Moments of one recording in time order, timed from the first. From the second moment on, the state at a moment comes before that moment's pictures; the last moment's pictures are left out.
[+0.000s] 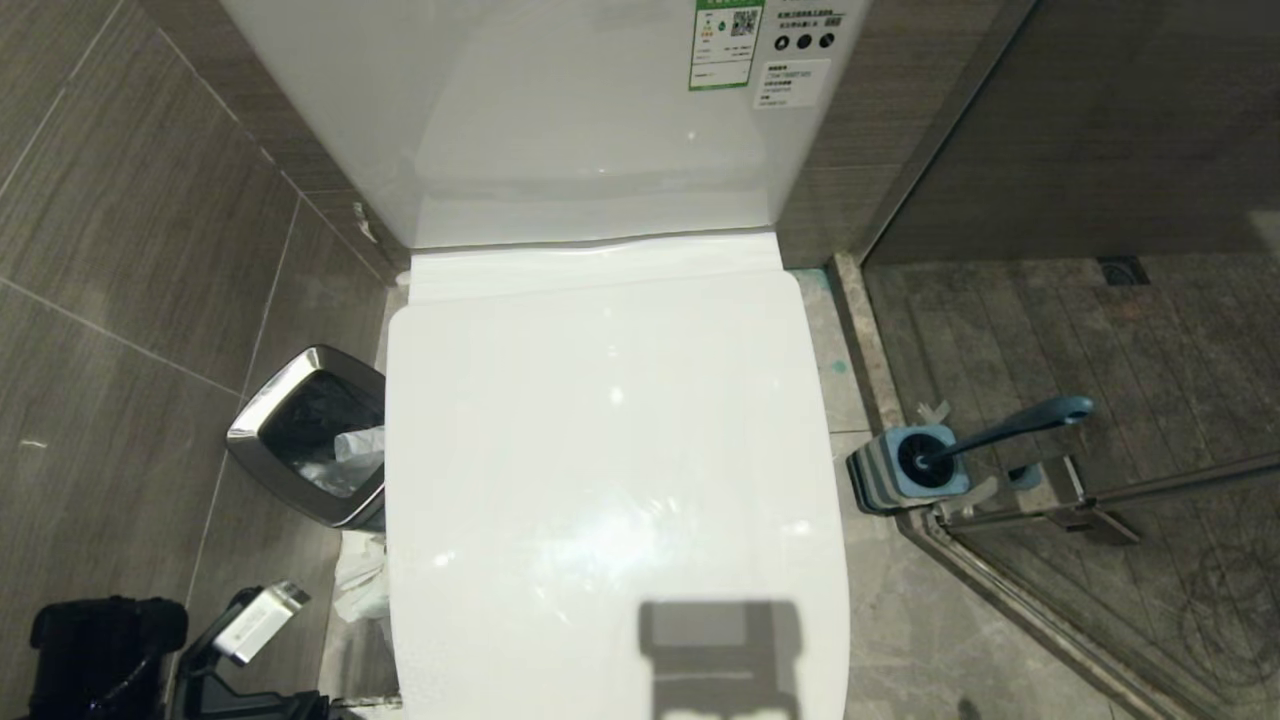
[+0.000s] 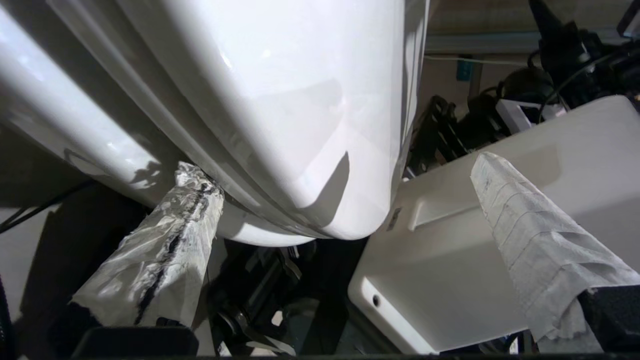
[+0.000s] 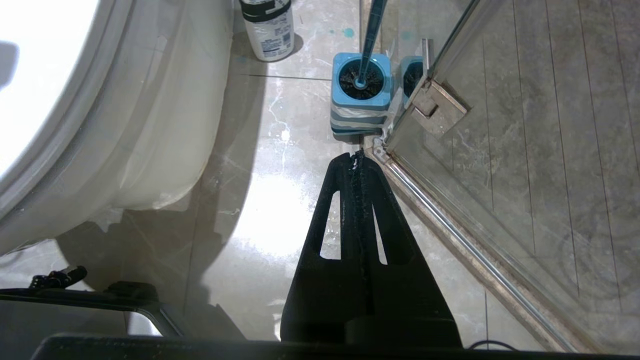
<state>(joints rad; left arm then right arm) -0.05 1.70 0.00 -0.93 -1.20 -0.03 0.01 0.00 0.00 0.00 0.02 -0.03</state>
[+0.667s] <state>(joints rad) -0.06 1.56 0.00 -0.93 -1.23 -0.10 0.01 0.00 0.00 0.00 0.02 -0.03</state>
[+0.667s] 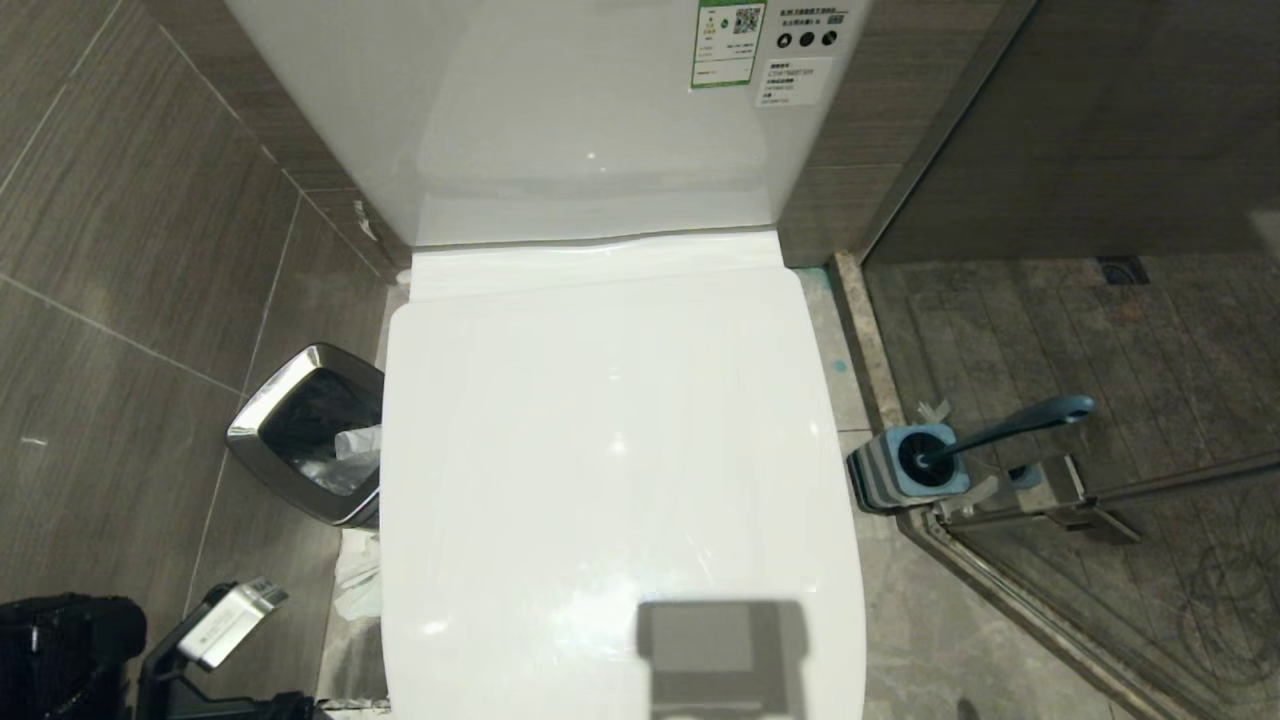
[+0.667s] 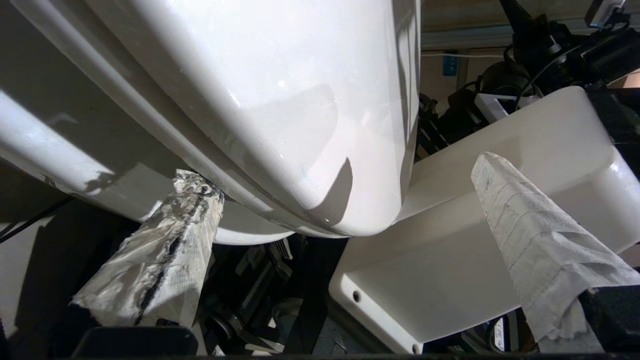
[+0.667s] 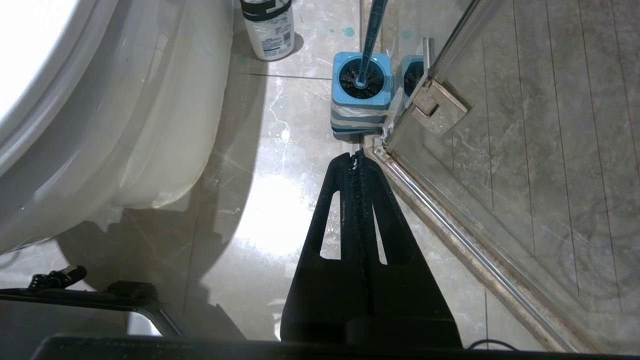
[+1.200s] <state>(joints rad) -0.09 1.49 0.00 -0.93 -1.22 -0.12 0.01 0.00 0.00 0.00 0.02 -0.03</state>
